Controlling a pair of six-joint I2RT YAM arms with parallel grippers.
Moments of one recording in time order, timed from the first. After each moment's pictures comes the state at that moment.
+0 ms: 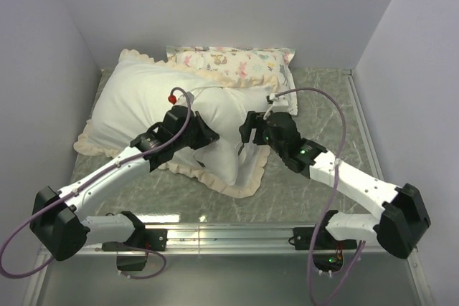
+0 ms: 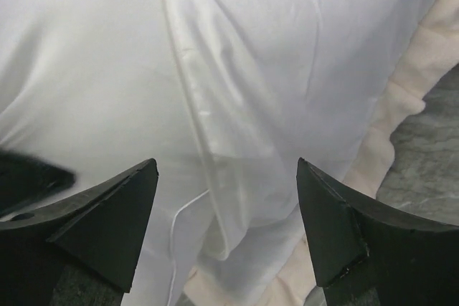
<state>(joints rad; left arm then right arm) -0.68 1.21 0.97 -0.30 -0.03 -0.94 0.72 1.16 0.83 -0.07 0.25 0.50</state>
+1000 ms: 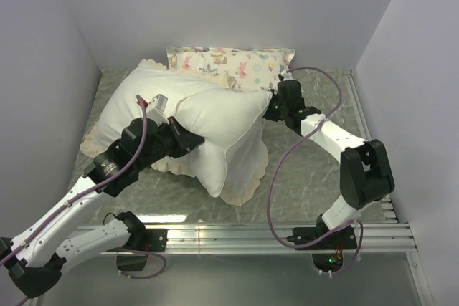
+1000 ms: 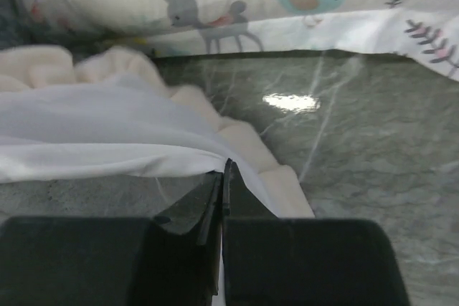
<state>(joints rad) -0.73 0.84 0.99 -0.50 -0.03 -0.92 0.36 1.61 1.12 -0.12 -0.02 0.54</state>
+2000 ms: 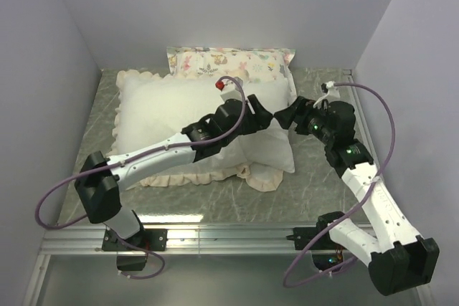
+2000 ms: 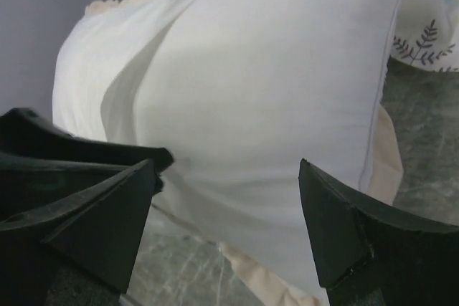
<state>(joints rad) -0.97 1.60 1.32 -0.03 -0.31 -0.95 0.21 0.95 0.86 -0.22 -0.27 0.54</state>
